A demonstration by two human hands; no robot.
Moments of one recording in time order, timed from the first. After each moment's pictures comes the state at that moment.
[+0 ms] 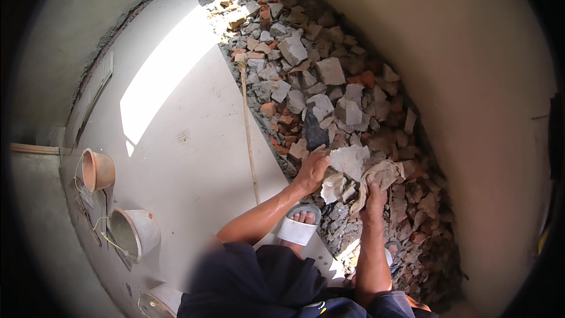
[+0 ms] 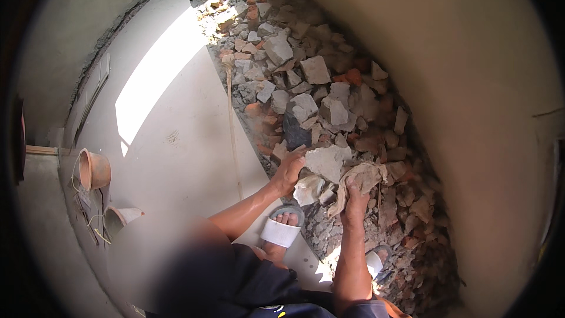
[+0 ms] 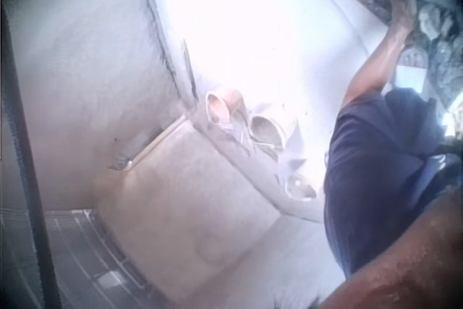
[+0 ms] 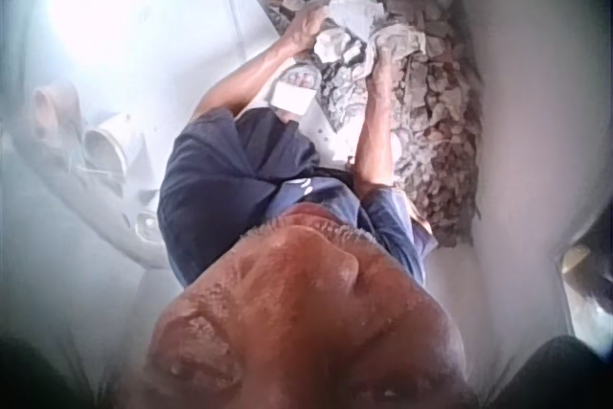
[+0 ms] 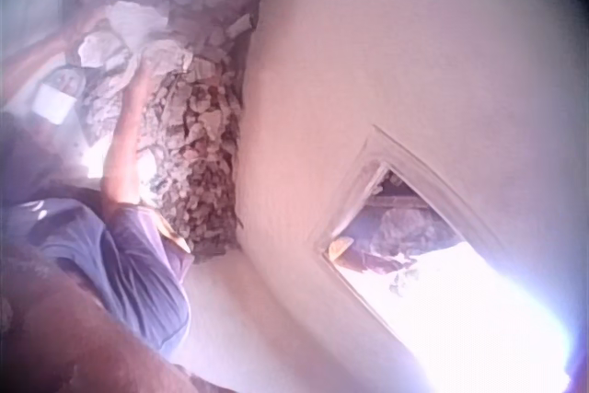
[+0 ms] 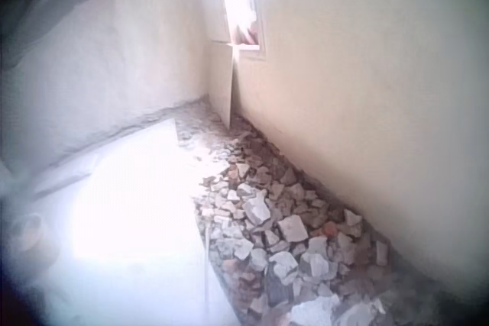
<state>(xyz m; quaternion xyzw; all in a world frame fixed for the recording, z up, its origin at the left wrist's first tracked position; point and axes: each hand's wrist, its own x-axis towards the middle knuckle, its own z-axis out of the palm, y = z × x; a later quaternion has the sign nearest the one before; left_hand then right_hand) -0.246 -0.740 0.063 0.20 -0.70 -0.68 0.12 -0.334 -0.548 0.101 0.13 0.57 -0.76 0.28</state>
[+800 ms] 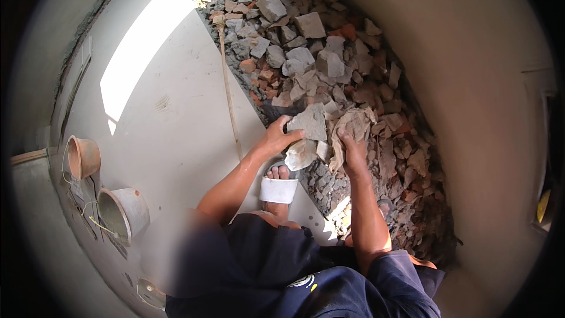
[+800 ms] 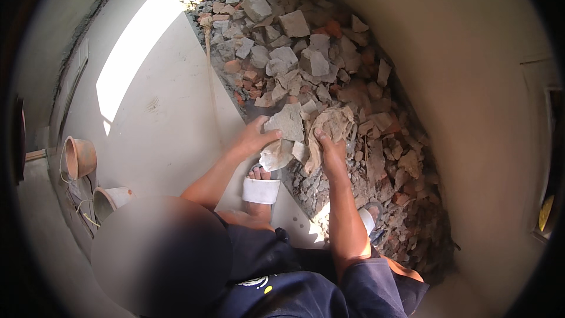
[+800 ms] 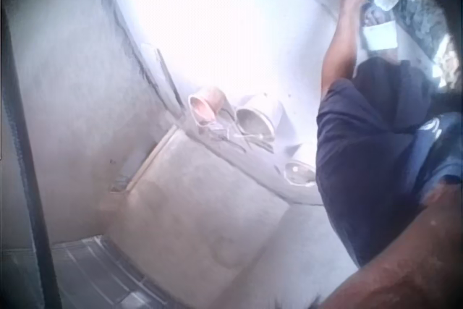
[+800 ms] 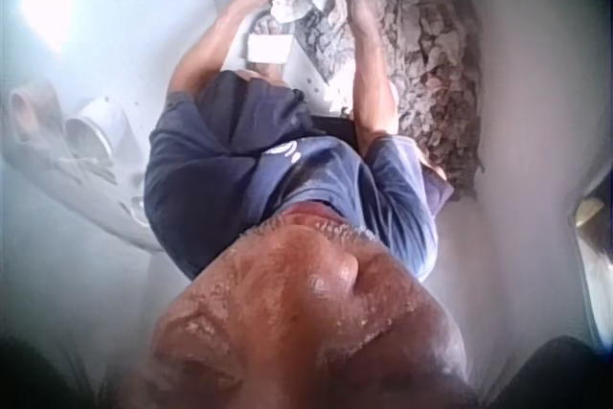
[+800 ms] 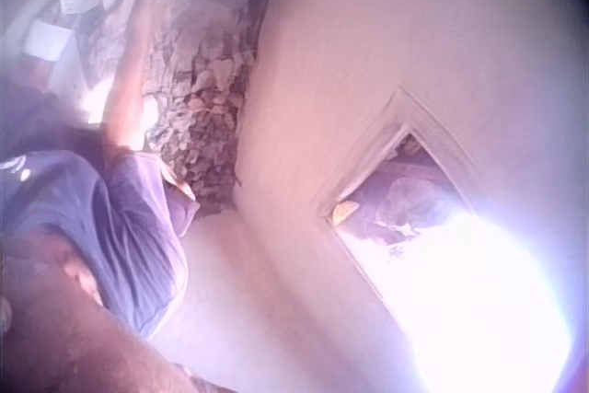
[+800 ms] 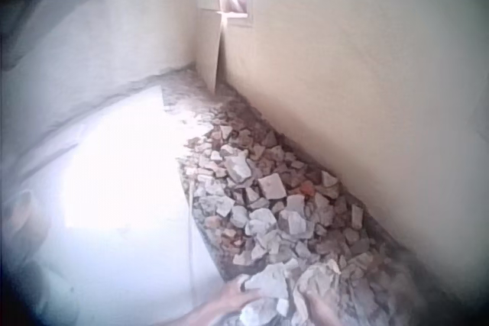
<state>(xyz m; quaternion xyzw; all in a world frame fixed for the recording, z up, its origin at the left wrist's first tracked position) -0.188 -0.741 0.097 0.35 -0.69 -0.63 -0.03 -0.323 -0.553 0.108 0.04 0.62 -0.69 0.37</state>
